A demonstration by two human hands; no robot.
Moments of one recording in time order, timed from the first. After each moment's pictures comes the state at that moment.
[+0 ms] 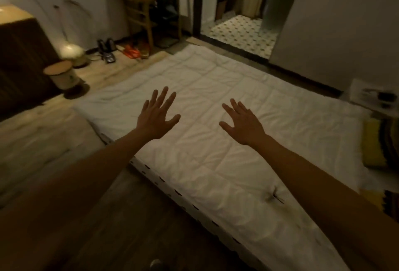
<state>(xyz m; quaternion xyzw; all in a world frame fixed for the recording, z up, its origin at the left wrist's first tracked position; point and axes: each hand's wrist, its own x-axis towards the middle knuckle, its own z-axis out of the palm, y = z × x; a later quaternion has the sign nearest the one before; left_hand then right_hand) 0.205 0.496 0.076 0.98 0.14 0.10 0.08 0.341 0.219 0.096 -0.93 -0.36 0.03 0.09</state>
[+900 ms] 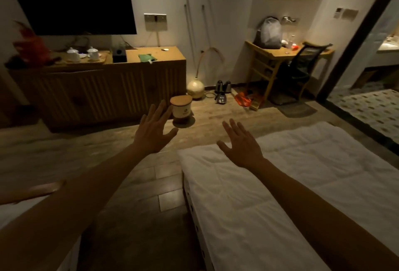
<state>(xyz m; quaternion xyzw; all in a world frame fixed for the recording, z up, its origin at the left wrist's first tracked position) 0.119 1.052 0.119 0.88 0.44 0.16 0.04 0.380 0.895 0.119 -0.78 -0.61 0.03 0.11</state>
